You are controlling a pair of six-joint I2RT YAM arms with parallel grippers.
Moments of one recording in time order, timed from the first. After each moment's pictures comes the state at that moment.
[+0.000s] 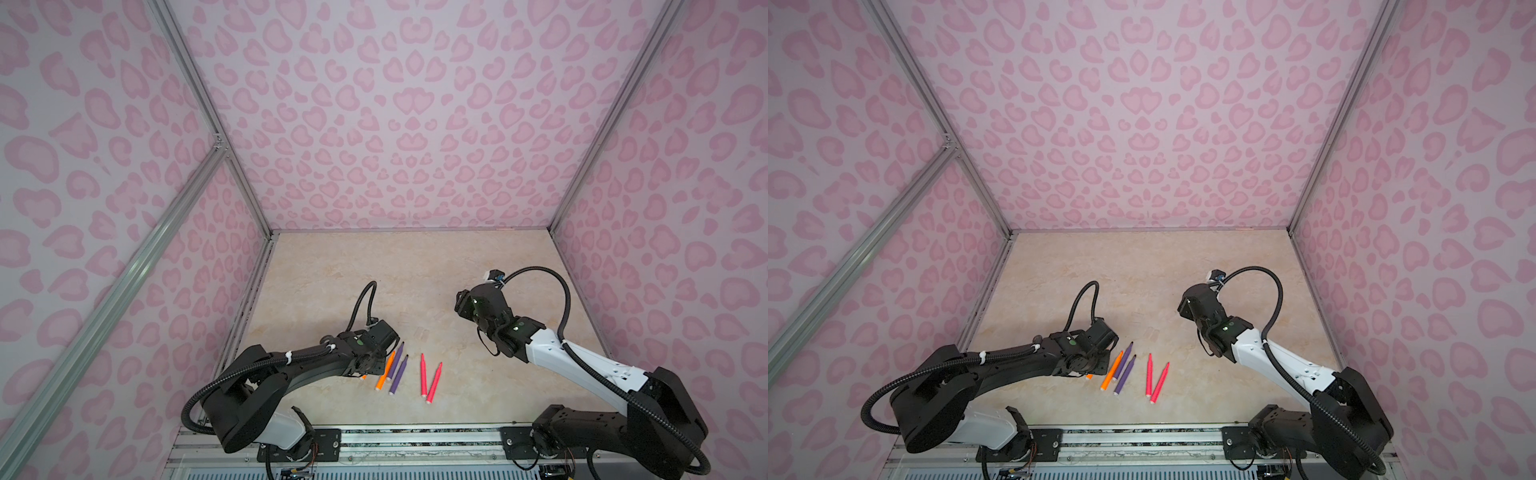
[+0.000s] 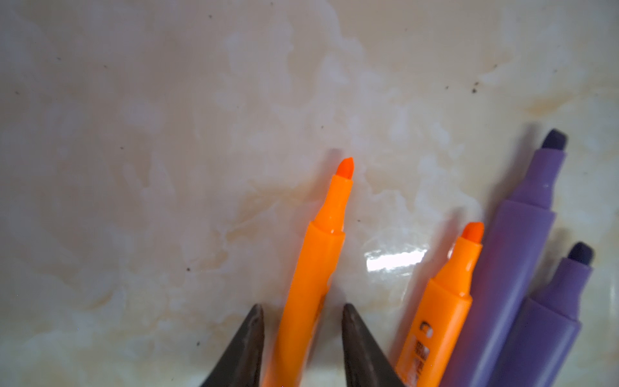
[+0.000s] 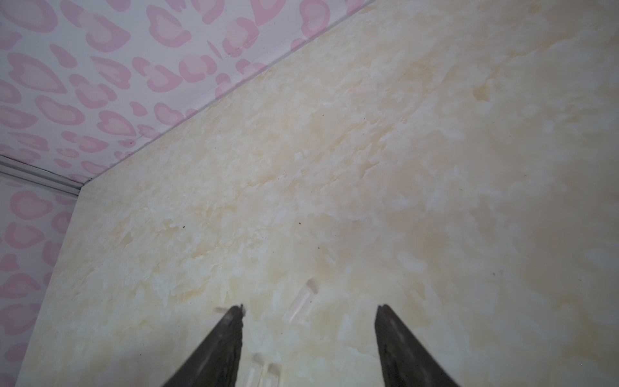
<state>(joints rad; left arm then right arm) -0.83 1.46 0.68 -0.54 -0.21 -0.66 0.62 1.26 0.74 -0.14 0.38 0.84</state>
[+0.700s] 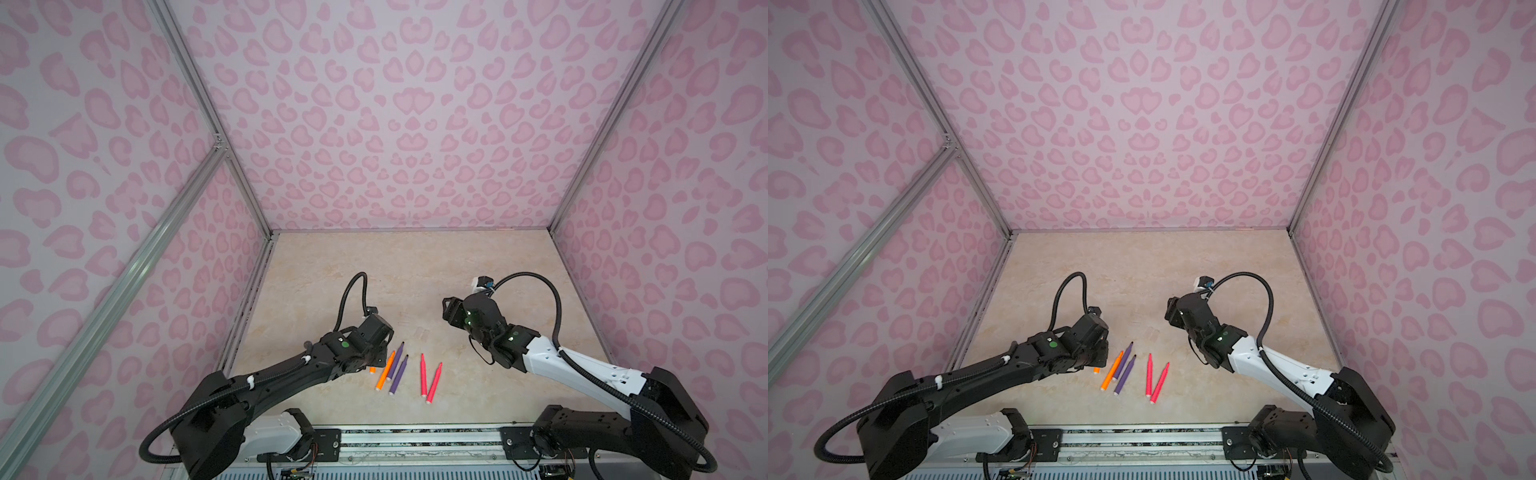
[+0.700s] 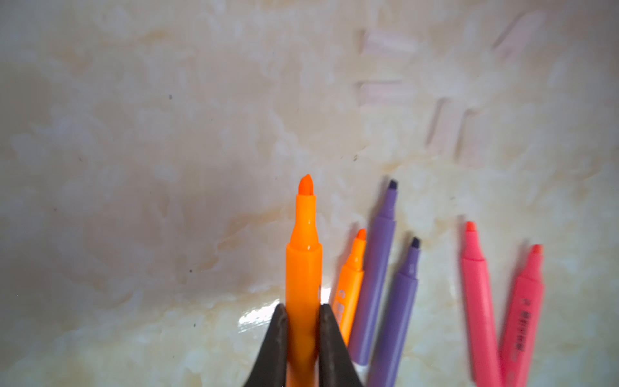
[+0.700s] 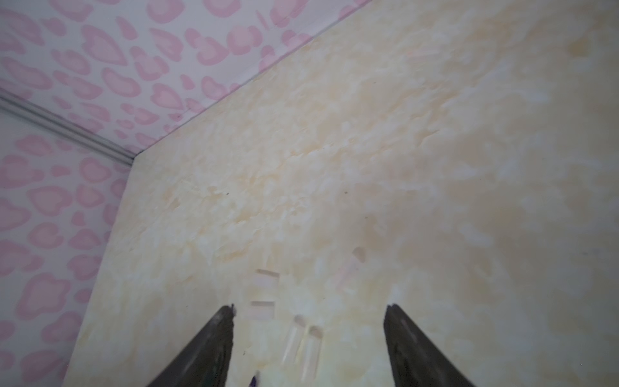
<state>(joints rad) -0.82 1.20 0.73 -0.53 -0.19 -0.64 0.78 1.26 0.70 -0.02 0.34 0.89</state>
